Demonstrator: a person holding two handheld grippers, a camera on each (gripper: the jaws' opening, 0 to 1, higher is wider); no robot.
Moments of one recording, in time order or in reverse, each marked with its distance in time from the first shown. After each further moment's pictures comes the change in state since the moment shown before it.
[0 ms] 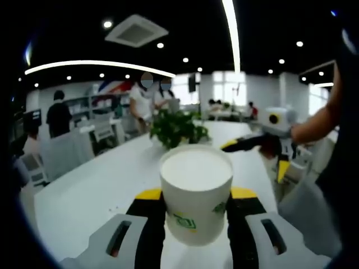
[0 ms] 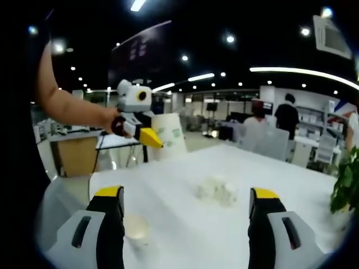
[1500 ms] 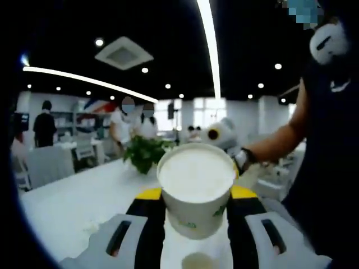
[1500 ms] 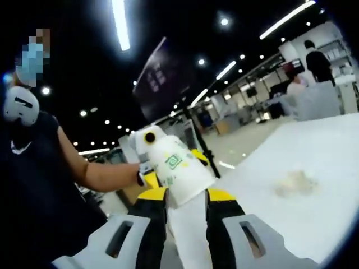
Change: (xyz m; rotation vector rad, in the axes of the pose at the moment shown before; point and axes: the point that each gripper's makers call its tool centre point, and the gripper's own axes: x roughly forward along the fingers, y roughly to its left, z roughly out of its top) left arm -0.044 -0.092 0.025 -0.020 -0.201 -0.180; right arm 0.013 0.090 0.065 0.485 -0.075 0.480
